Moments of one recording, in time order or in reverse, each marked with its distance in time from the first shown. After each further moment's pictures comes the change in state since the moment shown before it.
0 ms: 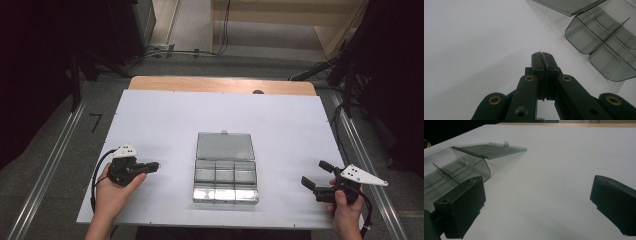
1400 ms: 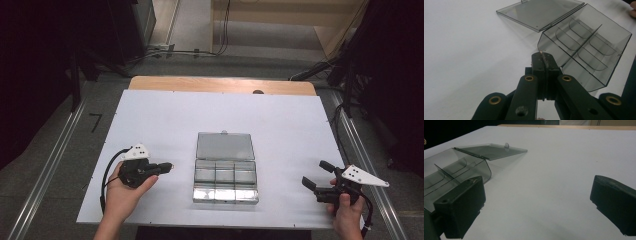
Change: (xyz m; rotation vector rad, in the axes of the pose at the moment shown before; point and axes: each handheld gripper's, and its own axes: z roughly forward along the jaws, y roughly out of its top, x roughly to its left) left arm -0.035 0.019 0.006 -0.032 -0.065 0.071; right arm 0.000 0.000 -0.002 -0.013 0.006 -0.007
